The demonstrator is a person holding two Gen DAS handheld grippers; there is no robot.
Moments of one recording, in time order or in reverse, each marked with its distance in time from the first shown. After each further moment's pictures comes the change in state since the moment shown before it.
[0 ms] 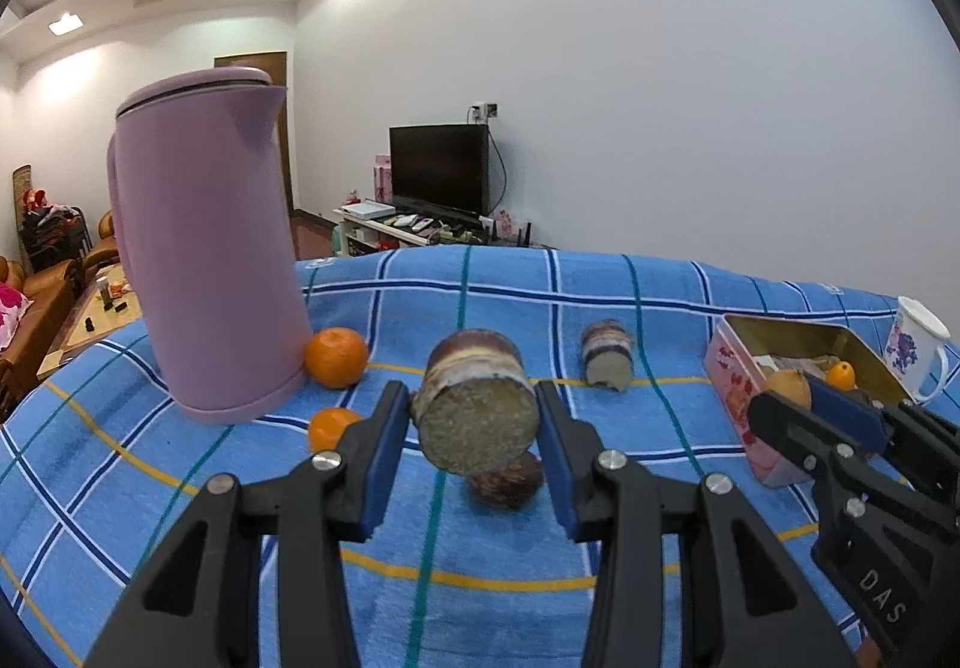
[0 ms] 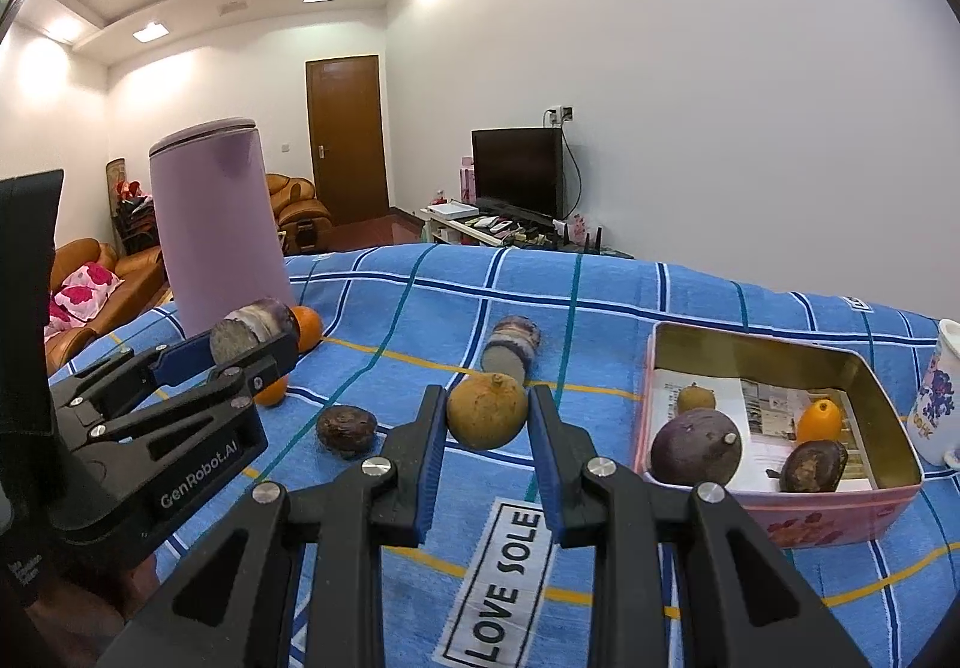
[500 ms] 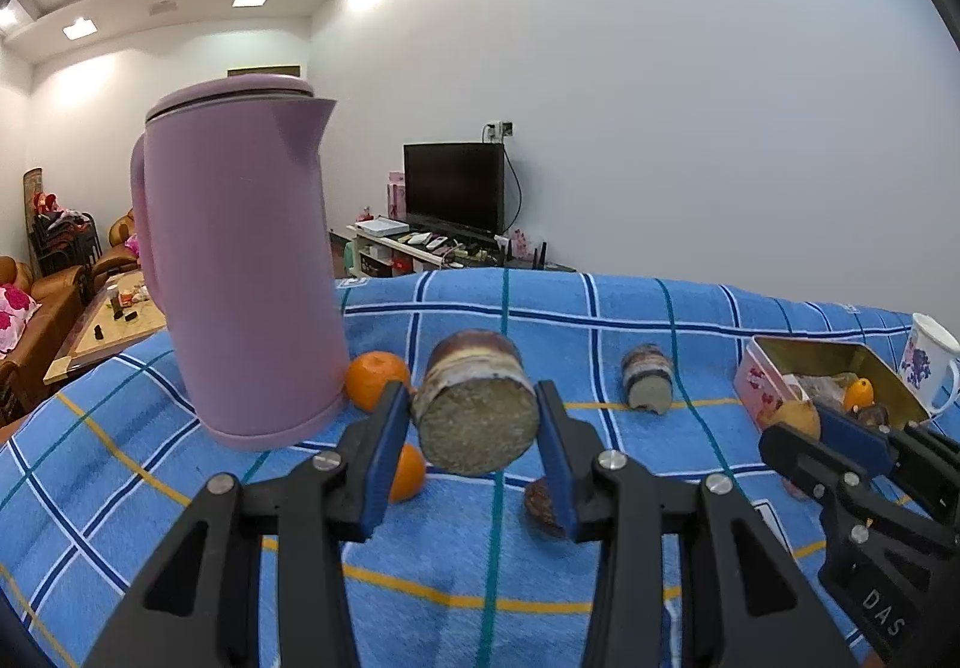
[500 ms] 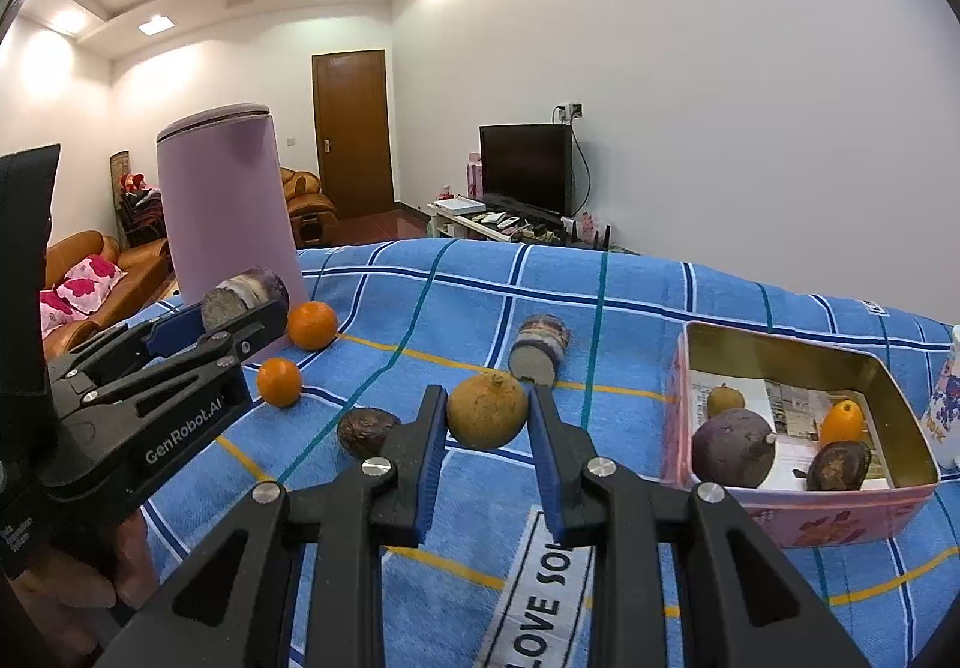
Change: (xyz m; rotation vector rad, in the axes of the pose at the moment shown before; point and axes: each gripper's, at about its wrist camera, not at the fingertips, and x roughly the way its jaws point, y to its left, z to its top) left arm 0.001 0.025 0.006 -0.013 -0.047 0.027; right arm 0.009 0.020 0.000 -0.015 0.009 0.005
